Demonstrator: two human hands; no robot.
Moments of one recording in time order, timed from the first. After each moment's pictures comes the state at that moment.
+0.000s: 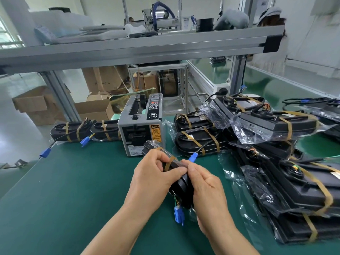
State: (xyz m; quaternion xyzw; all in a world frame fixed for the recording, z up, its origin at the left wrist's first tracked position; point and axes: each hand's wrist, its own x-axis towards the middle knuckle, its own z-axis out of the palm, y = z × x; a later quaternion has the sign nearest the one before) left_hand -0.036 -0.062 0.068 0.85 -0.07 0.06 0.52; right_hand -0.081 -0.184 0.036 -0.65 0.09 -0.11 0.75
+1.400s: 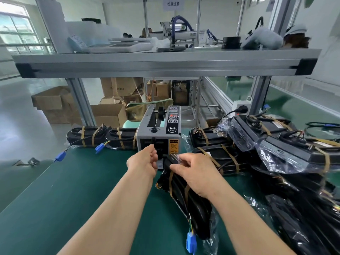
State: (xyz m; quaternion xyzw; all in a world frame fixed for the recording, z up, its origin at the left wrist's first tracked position) left_hand 0.098 -0.032 0.072 0.52 0.31 -0.08 0.79; right_hand 0.016 -0.175 0.084 -0.90 0.00 -0.04 0.43
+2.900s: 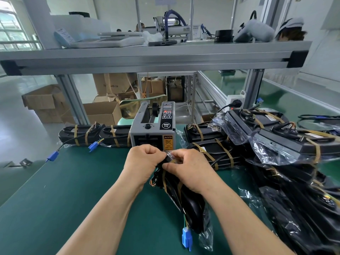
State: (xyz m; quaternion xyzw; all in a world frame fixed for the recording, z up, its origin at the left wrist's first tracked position) left_hand 0.047 -0.028 0.080 0.79 0.01 0.04 0.61; right_hand 0.016 -0.173 0.083 -0.89 -0.02 -0.02 0.46
